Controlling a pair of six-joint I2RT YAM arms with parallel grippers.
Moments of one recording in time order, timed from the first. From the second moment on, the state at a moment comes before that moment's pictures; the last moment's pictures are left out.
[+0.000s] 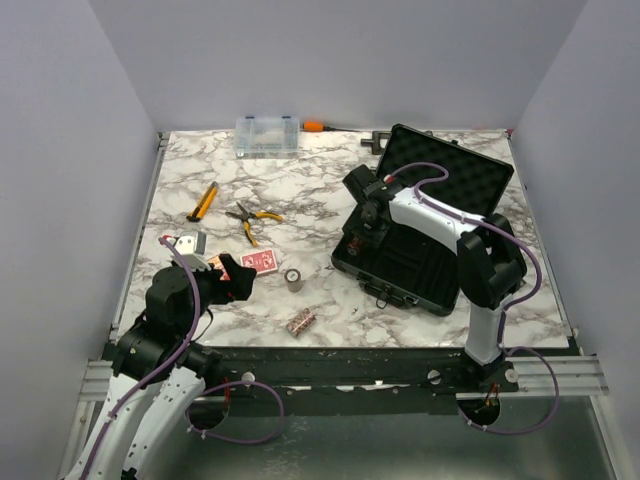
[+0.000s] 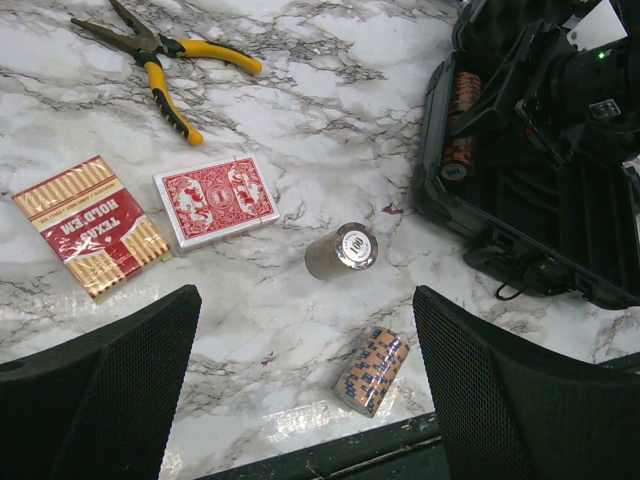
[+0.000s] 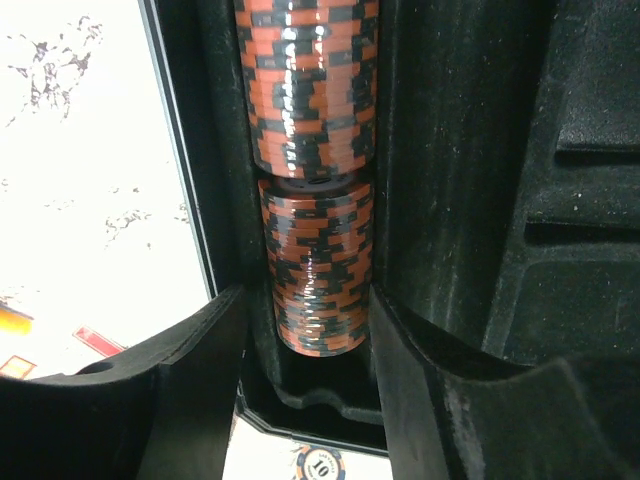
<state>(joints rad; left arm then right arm) -0.40 0.32 0.66 -0.70 -0.05 -0.45 0.63 1.92 1.49 -0.81 0.15 1.16</state>
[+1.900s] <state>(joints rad) -0.37 0.32 0.65 -0.70 -0.03 -0.45 0.66 1.87 1.41 -0.70 0.10 1.07</state>
